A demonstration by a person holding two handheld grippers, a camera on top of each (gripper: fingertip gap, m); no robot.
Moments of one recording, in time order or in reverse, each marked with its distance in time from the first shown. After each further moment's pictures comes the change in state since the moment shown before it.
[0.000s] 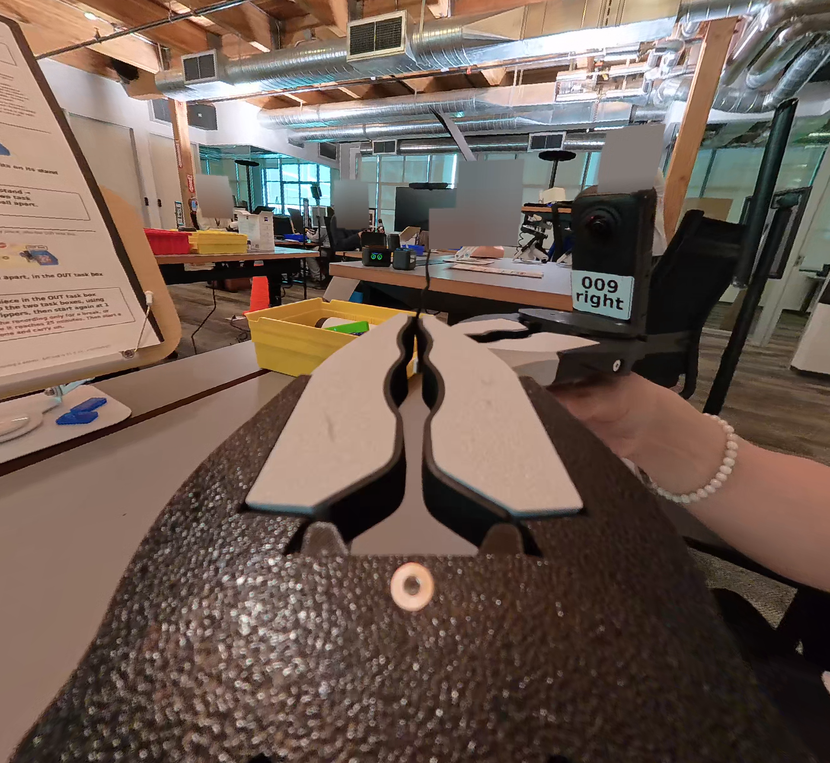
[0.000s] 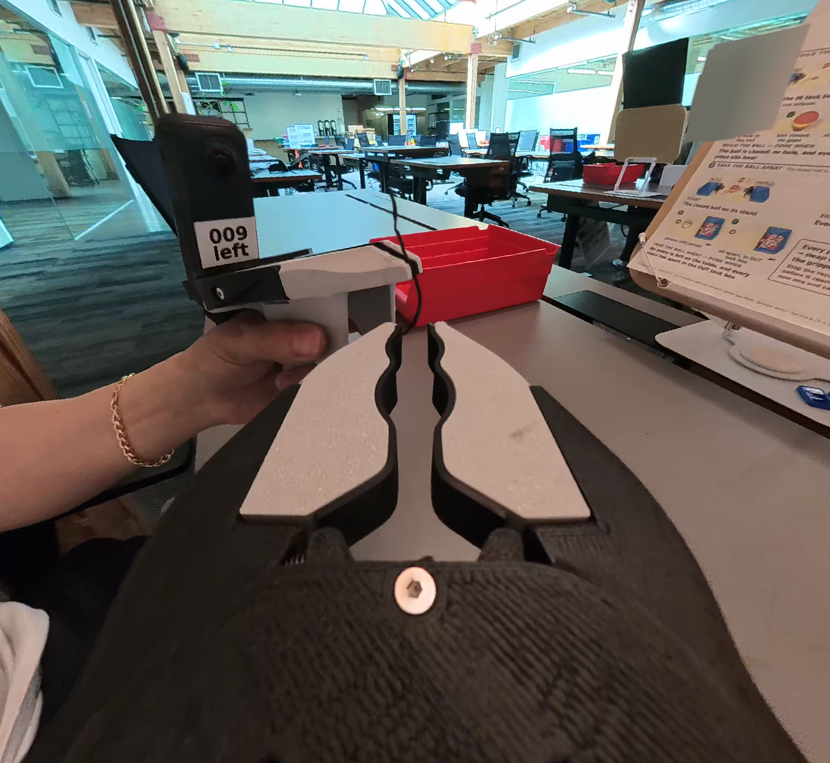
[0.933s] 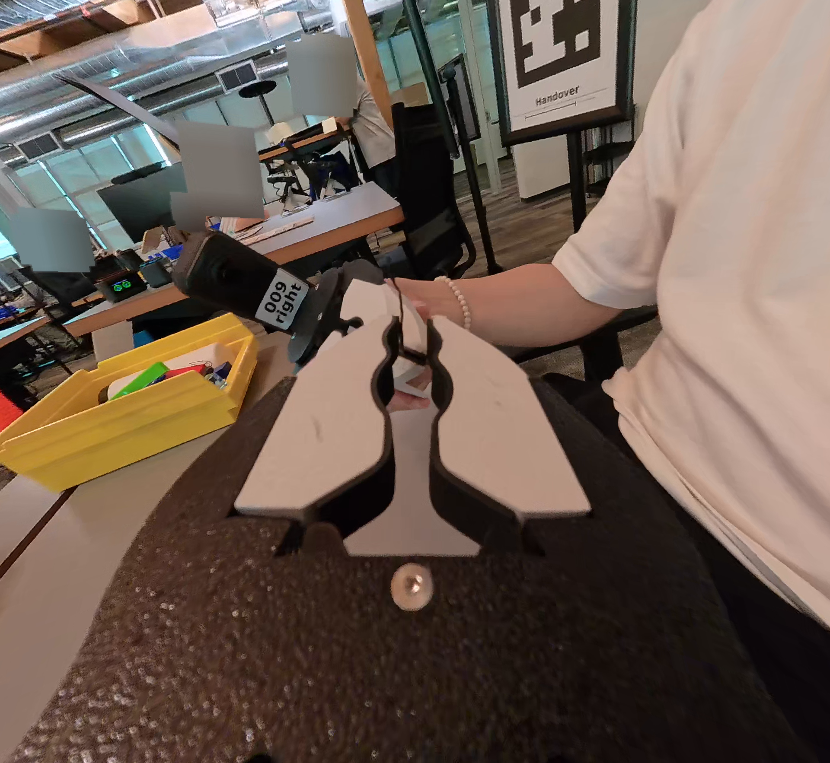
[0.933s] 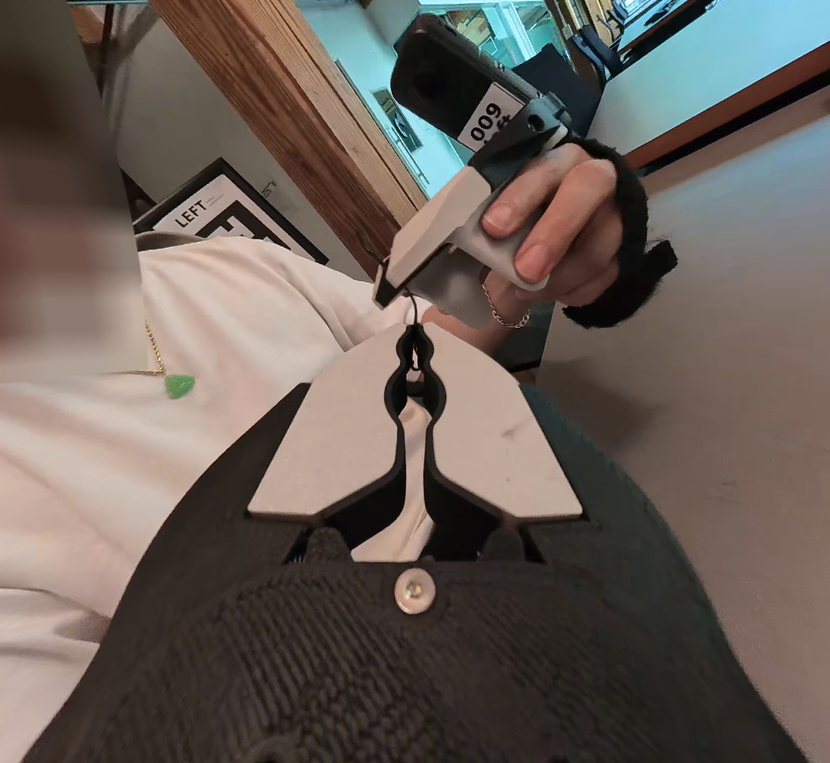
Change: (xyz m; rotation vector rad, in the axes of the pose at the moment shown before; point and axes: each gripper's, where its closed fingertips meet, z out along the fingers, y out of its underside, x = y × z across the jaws) left arm 0.085 0.022 -0.044 -0.132 0.684 0.257; right arm -0.079 0.023 -0.043 -0.243 -0.887 0.638
